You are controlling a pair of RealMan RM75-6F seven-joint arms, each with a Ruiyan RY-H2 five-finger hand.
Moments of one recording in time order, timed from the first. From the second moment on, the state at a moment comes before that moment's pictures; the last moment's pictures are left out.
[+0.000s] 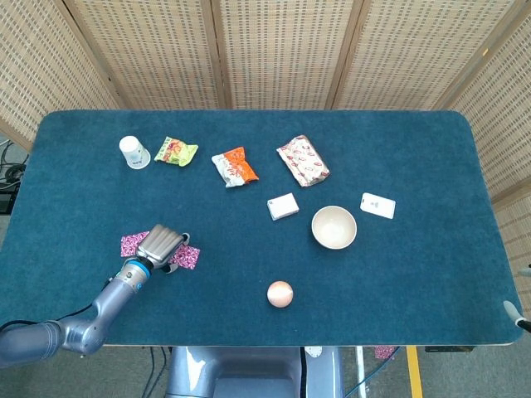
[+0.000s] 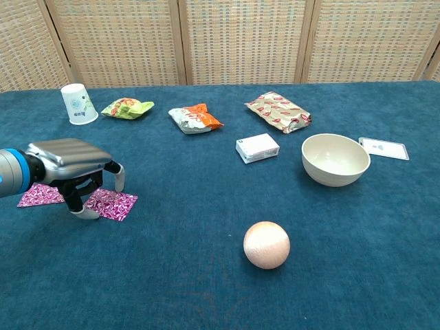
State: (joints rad) left arm -0.82 -1.49 0.03 -1.43 0.94 0.82 0.59; right arm -0.07 -1.11 0.11 -1.41 -1.47 1.65 0.19
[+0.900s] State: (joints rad) left arm -0.79 -1.41 0.02 -1.47 0.93 0.85 0.56; right arm -0.05 -1.10 0.12 -1.42 -1.48 1.63 0.18
